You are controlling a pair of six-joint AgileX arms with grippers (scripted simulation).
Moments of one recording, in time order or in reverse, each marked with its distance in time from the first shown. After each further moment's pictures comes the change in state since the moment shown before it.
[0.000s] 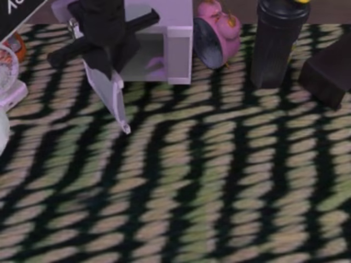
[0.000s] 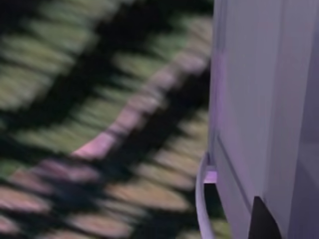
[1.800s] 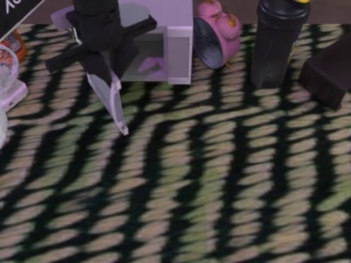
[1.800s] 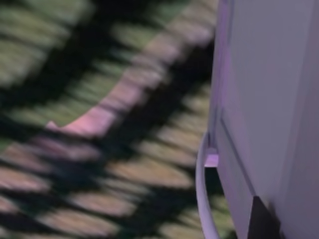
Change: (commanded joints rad) left arm 0.027 0.022 -0.020 -0.009 0.086 0.035; right arm 0.000 0.000 0.000 0.000 0.000 0.000
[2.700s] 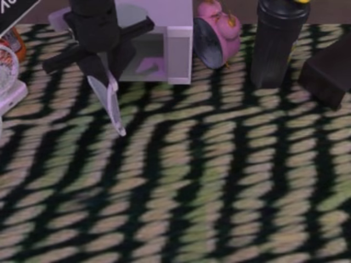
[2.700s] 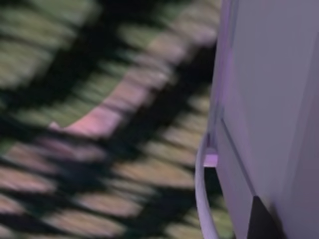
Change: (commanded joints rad) left arm 0.007 -0.026 -0.035 0.014 0.001 0.012; right arm 0.000 0.000 0.000 0.000 0.000 0.000
